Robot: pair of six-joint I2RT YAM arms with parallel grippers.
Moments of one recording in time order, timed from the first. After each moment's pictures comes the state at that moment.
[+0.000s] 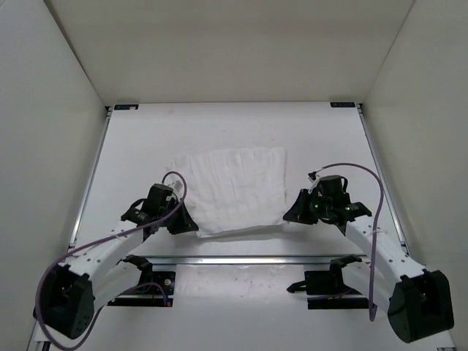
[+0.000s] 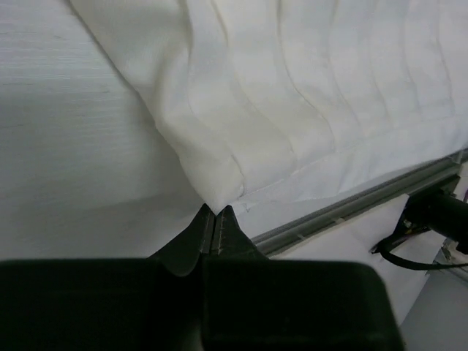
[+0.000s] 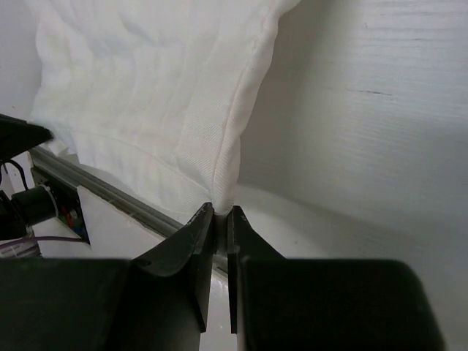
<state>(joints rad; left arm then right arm) -0.41 0.99 0.43 -0.41 0.31 -0.68 0.27 0.96 0.50 -0.44 -0.48 0.55</state>
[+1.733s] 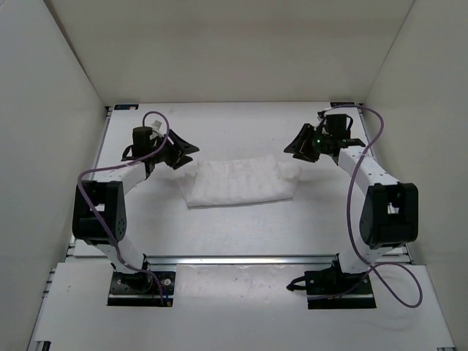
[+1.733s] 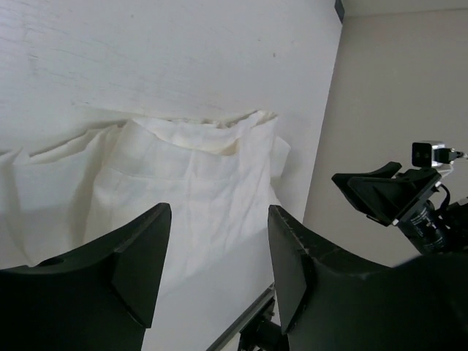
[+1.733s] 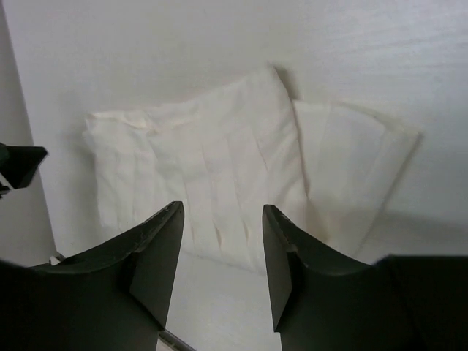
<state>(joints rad) -0.05 1.67 0.96 0.11 0.61 -0.91 0.07 1.63 1.19 -0.31 -0.49 0.54</state>
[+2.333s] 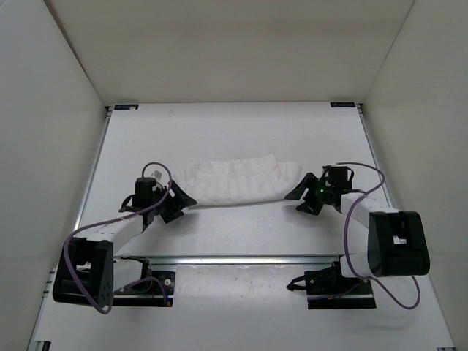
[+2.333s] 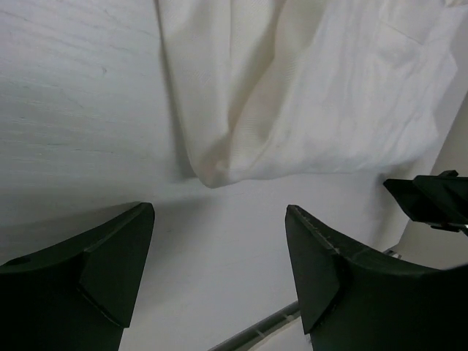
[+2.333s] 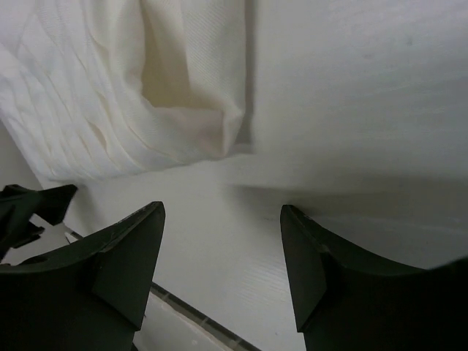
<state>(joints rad) -0.12 1.17 0.38 -0.01 0.40 -0.78 0.03 1.35 0.54 -0.16 -0.48 0.66</state>
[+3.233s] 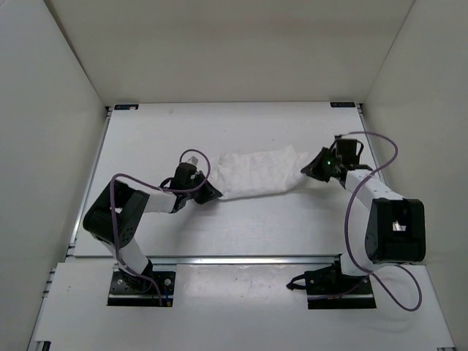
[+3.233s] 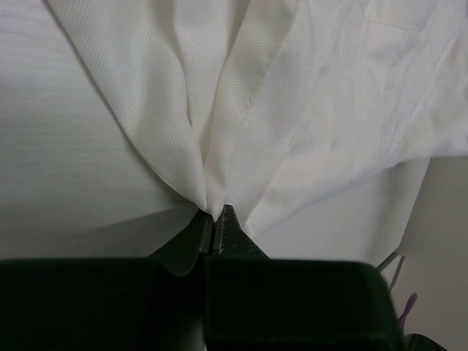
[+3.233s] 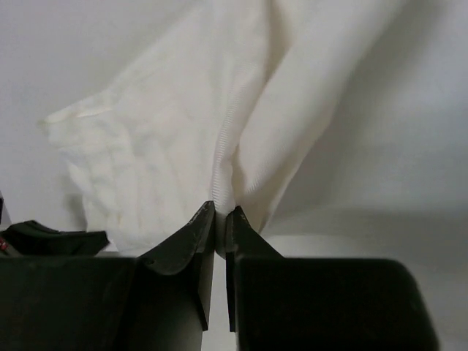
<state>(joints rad) -0.44 1.65 0.61 0.33 0.24 -0.93 -0.03 1.48 0.79 -0.12 -0.38 0.63</state>
